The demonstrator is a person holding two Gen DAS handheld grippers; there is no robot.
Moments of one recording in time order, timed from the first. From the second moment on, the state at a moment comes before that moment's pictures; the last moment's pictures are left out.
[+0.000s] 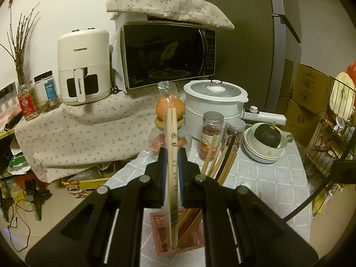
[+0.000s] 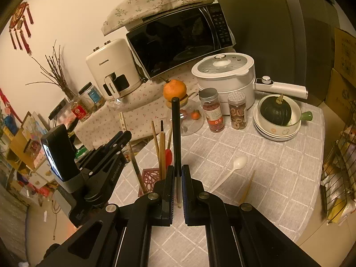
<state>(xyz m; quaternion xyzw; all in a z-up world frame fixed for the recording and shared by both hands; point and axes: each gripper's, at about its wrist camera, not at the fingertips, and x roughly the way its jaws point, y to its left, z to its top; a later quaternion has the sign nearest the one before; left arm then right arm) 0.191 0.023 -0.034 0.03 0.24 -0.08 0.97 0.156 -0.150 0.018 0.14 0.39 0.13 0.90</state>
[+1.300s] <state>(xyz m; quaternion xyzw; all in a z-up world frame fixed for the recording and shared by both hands) 0.154 0.073 -0.052 -0.01 0.40 -0.04 0.92 0.173 -0.122 0.026 0.17 0.34 0.15 0.91</state>
